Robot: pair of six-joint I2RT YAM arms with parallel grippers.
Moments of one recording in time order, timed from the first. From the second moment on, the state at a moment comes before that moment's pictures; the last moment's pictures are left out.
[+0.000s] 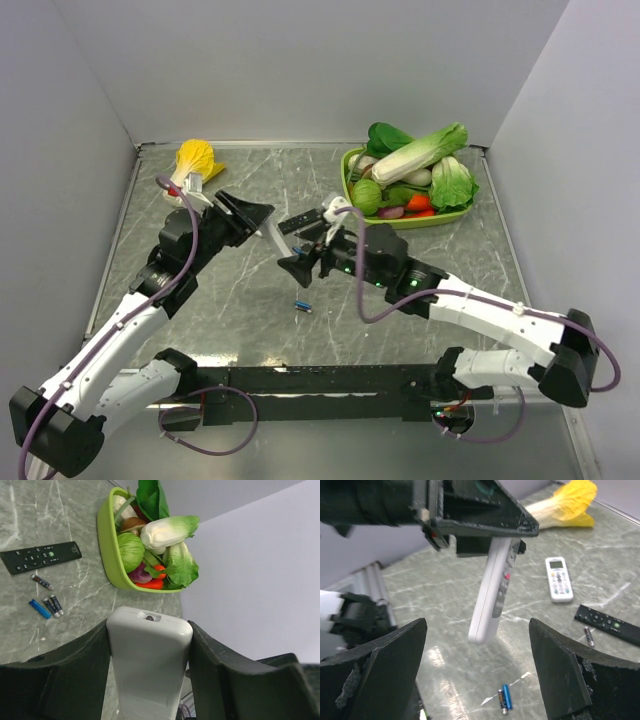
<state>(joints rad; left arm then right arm) -0.47 0.89 0.79 -0.04 0.04 -1.02 0.97 1.12 0.92 0.14 -0.10 0.17</state>
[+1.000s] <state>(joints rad) -0.47 0.78 0.77 -0.08 -0.02 -0.98 1.07 1.31 0.97 0.15 0.10 0.14</state>
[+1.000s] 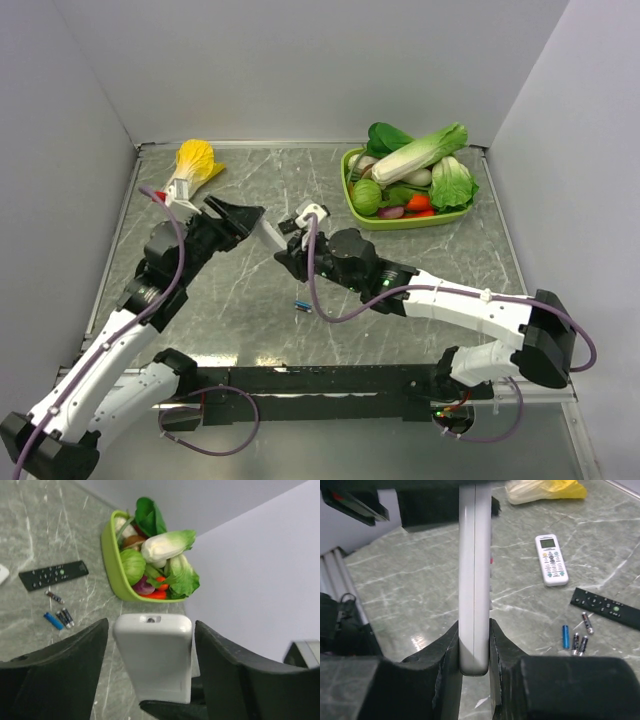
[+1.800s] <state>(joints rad) -0.46 0.79 0.69 0.37 0.49 -0.73 0.78 1.05 0.85 0.25 -0.54 0.50</state>
